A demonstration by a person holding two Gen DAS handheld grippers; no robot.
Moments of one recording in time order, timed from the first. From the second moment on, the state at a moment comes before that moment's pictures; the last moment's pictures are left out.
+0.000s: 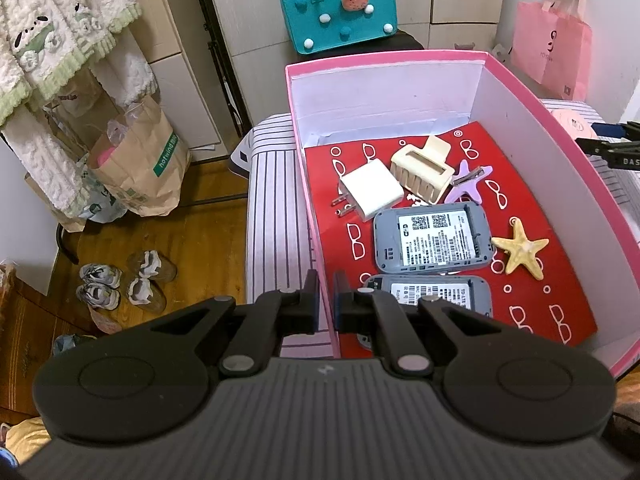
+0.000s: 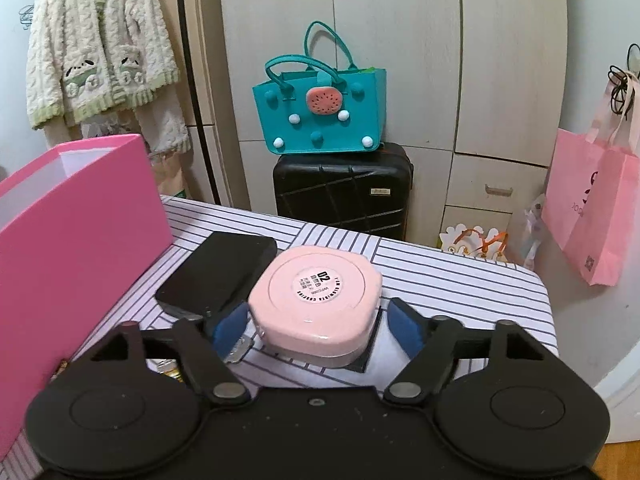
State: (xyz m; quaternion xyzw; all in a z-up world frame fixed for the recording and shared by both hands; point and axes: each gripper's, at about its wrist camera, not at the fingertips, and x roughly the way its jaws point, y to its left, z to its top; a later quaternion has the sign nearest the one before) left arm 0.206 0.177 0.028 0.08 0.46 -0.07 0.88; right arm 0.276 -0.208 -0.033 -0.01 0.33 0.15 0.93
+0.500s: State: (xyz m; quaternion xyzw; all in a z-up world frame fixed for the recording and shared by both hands) left arm 0.203 0.181 0.029 0.08 0.45 -0.08 0.89; right arm 0.301 -0.200 -0.054 0.02 0.35 0.12 0.93
